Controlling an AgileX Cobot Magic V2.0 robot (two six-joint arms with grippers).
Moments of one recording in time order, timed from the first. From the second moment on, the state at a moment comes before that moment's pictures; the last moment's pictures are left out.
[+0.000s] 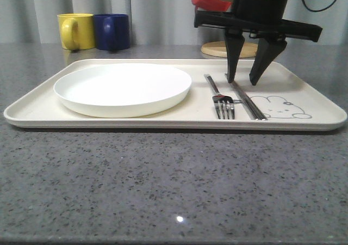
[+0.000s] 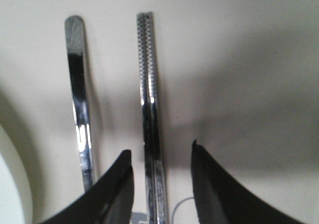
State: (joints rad) left arm -0.23 0.35 -0.44 -0.29 0.16 0.30; right arm 0.39 1.92 -1.69 0.05 1.17 0.48
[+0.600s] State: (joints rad) left arm -0.23 0.35 -0.44 -0.29 0.16 0.30; right arm 0.09 1.76 -1.70 -0.01 1.24 0.02
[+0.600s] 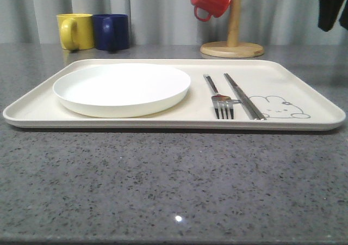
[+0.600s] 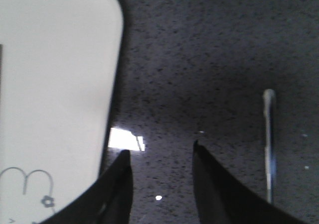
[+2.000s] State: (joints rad) left arm -0.23 0.35 -0.44 -0.29 0.16 0.30; right arm -0.17 1.74 -1.44 -0.03 1.20 -0.14
